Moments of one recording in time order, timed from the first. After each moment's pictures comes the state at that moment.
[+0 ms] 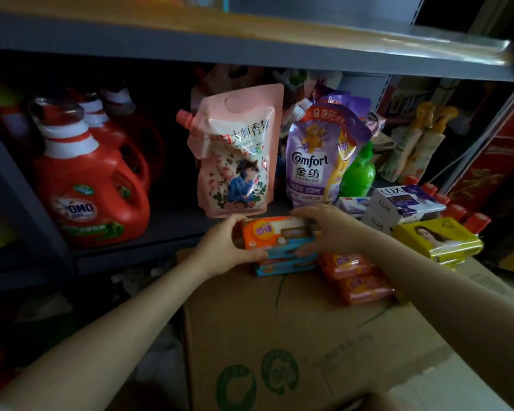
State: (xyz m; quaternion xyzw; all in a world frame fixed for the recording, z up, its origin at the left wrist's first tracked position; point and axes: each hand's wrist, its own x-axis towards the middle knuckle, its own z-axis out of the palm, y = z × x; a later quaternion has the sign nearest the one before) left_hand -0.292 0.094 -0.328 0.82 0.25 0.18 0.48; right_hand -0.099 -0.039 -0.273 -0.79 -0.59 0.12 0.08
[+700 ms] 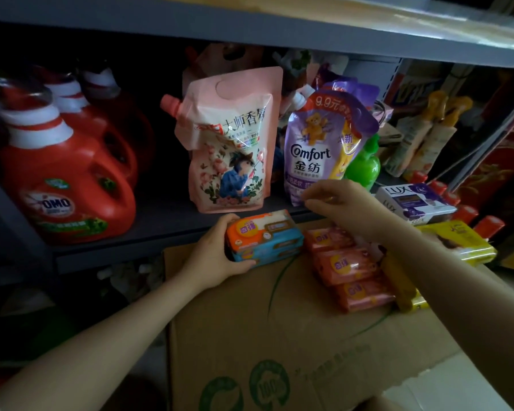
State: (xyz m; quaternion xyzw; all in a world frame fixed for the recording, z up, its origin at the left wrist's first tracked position) left_hand -0.281 0.099 -0.368 0.84 0.24 0.23 0.43; right_hand -0.085 -0.039 -0.248 -0.78 -0.56 0.08 0.27
